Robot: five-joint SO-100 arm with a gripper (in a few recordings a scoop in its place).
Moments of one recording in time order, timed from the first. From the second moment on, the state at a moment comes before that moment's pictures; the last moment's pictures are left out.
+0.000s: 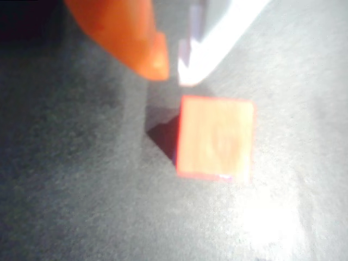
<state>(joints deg) -0.4 134.9 129.2 56.5 86.1</state>
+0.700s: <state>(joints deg) 1.1 182.7 169.4 62.1 85.8</state>
